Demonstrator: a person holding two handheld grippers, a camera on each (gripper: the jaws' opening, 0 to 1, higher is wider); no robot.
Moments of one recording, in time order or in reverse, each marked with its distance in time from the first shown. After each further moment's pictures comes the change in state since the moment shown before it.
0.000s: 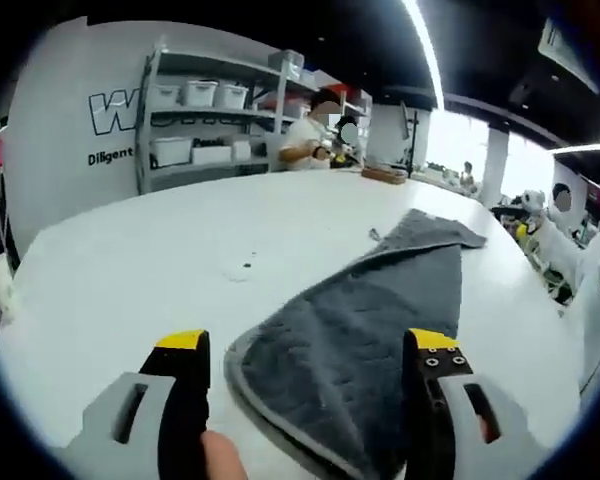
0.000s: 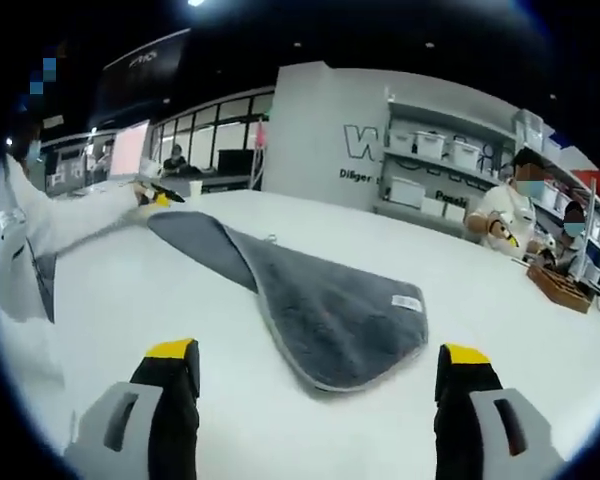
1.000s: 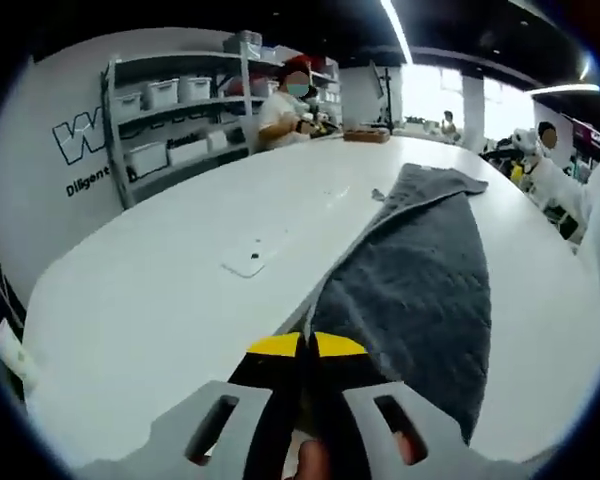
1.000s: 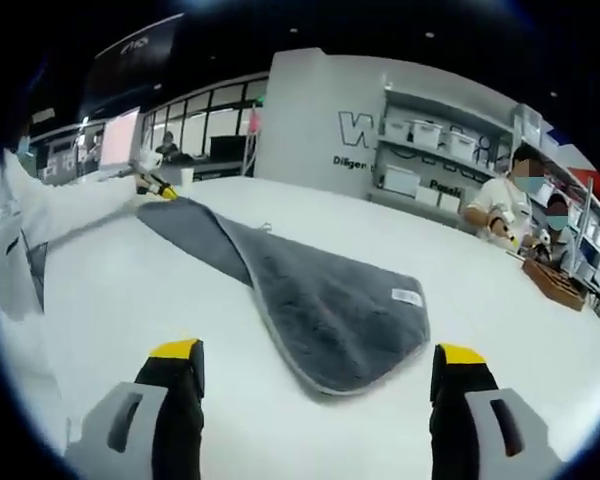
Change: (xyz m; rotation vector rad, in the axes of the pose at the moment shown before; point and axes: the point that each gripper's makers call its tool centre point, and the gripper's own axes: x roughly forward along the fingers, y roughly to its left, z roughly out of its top) left arm 0.009 0.007 -0.002 0.236 0.092 0.004; right arm 0.012 0.003 0.000 -0.008 0.060 -0.035
